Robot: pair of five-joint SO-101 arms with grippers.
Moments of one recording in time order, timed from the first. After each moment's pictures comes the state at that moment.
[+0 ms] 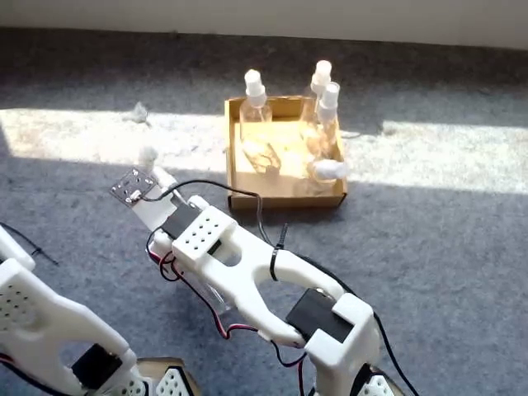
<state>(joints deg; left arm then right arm) -54.4 30.0 -35.8 72.0 -20.7 -58.4 16.4 2.9 62.7 0.2</state>
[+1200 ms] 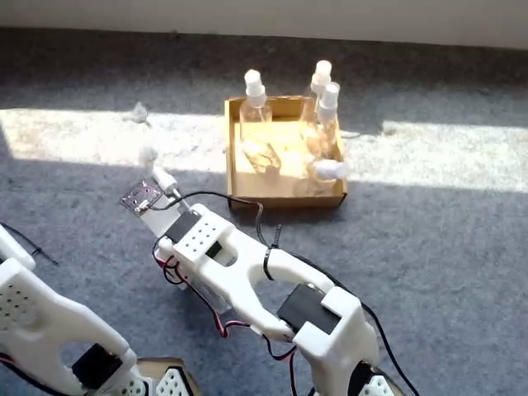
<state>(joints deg) -54.3 30.0 -35.8 72.0 -20.7 -57.9 22.2 6.2 58.6 0.1</state>
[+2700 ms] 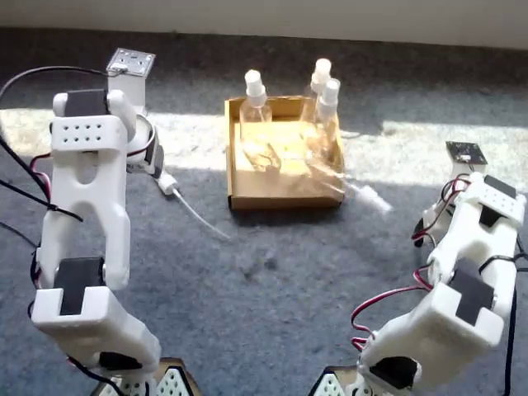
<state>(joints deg) -10.8 8.0 -10.2 88.7 -5.6 25.8 12.8 13.6 62.5 31.3</state>
